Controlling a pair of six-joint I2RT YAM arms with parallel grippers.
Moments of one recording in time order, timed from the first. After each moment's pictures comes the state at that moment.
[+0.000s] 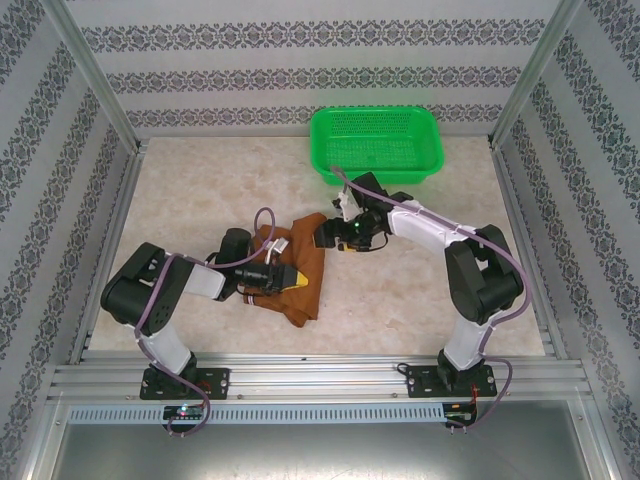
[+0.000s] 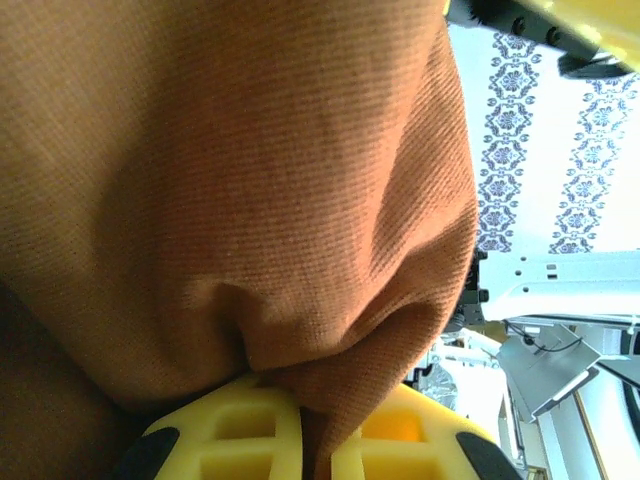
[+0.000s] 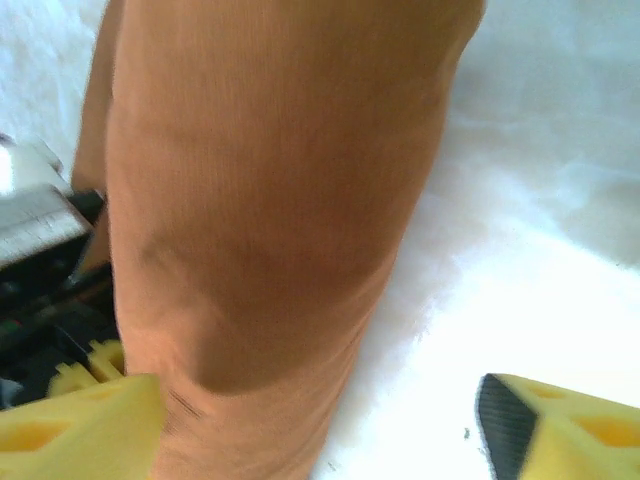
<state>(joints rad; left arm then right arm) -0.35 1.72 0.50 0.59 1.12 -0.87 0.48 1.79 1.23 -0.57 -0.58 0.42</state>
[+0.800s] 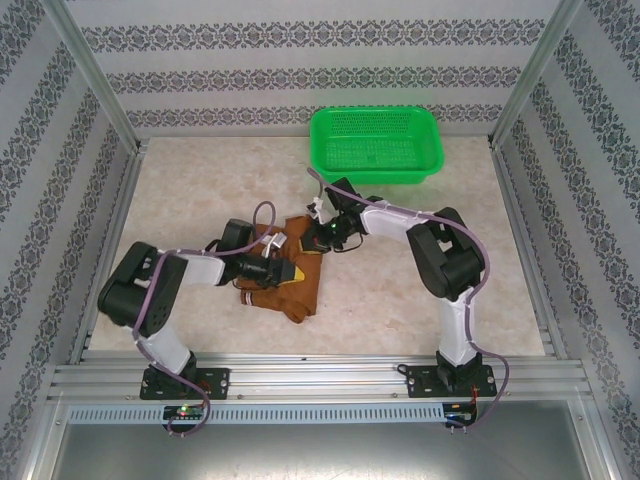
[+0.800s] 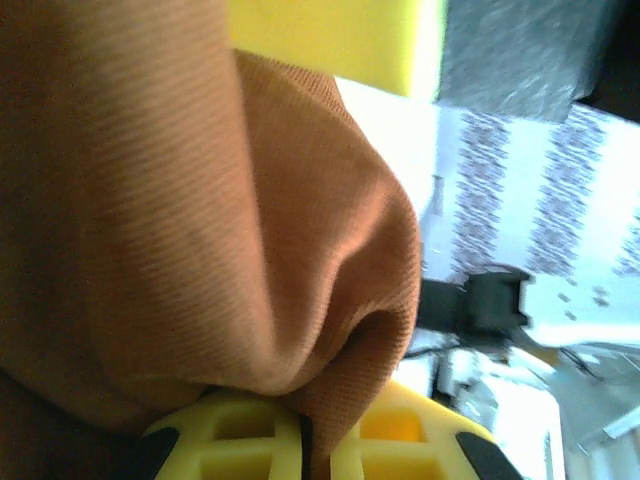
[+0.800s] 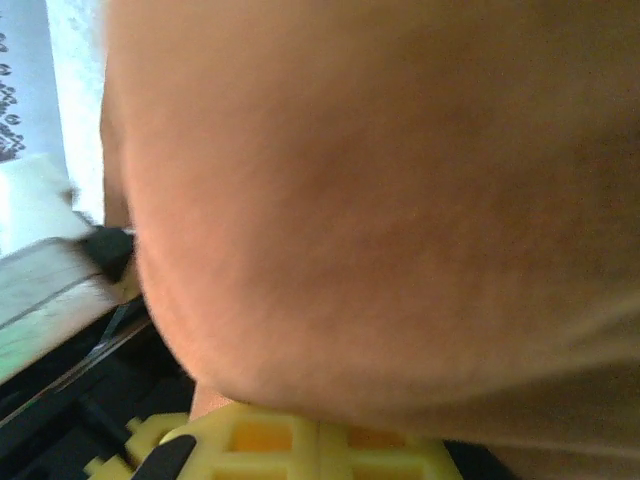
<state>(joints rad) -0.33 1.66 0.66 0.10 1.00 -0.62 0.55 2.06 1.35 -0.38 -0.77 0.50</state>
